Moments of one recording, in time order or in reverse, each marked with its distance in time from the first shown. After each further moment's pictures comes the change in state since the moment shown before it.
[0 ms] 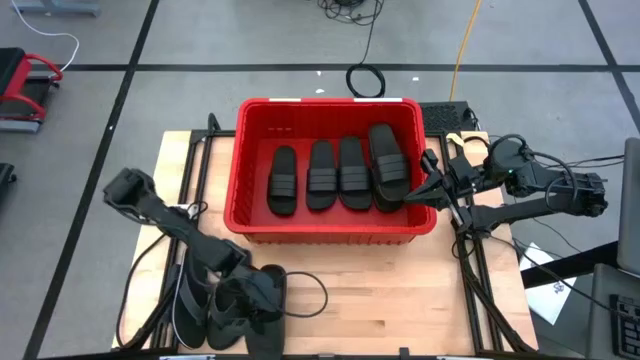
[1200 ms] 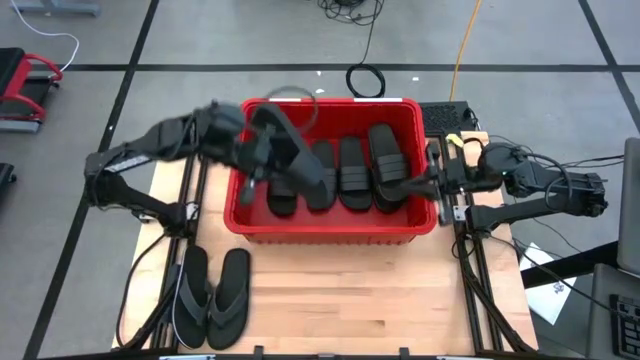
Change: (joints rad) left arm 0.737 -0.268 0.695 -0.705 -0.225 0.837; right arm -0.001 0.000 0.000 -0.101 0.181 -0.216
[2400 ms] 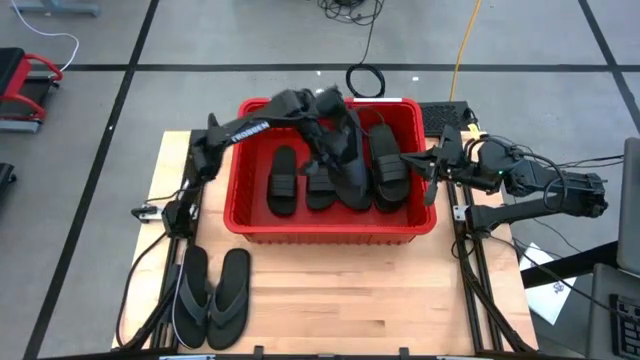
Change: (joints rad) left arm 0.279 0.858 0.700 -0.440 0.403 0.637; right arm -0.014 0.000 0.000 -0.039 0.458 0.034
